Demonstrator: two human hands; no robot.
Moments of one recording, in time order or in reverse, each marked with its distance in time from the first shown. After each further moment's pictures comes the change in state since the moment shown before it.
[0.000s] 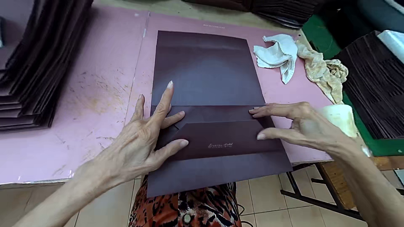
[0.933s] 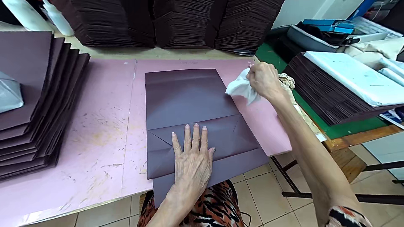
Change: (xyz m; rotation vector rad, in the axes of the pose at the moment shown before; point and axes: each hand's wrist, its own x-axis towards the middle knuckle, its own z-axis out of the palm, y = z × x) left_hand 0.025 0.078 0.095 0.335 0.122 -0.111; right_hand 0.084 0.020 -0.057 -0.423 0.215 0.689
